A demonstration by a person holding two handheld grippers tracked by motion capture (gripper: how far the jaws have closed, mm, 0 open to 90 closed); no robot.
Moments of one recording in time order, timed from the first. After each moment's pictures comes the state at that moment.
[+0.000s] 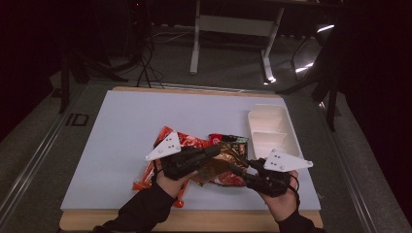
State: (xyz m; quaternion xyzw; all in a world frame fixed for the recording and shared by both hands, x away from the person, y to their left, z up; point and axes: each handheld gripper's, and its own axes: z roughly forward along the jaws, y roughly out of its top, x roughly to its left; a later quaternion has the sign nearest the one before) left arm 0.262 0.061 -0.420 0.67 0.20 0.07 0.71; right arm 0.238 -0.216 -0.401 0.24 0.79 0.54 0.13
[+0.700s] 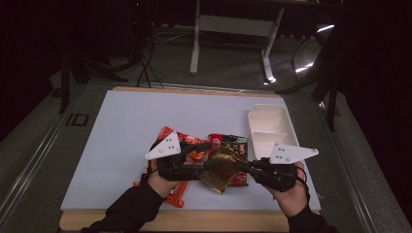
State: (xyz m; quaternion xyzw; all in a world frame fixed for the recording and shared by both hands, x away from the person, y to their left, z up) left arm 0.261 0.074 -0.417 0.72 0.21 0.07 0.66; right arm 0.247 -0.226 -0.380 0.20 0.82 0.52 0.09
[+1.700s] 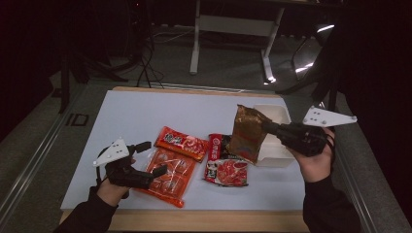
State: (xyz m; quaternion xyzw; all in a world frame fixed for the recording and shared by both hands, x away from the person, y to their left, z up) left arm 0.240 0.187 -0.444 0.71 0.32 0.14 0.61; right arm 0.302 -0.277 -0.323 0.24 0.78 0.55 0.17
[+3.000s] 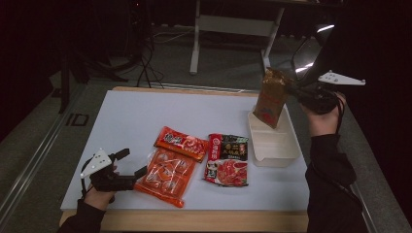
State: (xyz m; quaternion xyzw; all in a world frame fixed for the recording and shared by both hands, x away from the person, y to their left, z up) left arm 0.242 0.232 -0.507 0.69 0.39 0.19 0.58; right arm 0.419 -0.337 -0.323 0.35 0.73 0.53 0.24
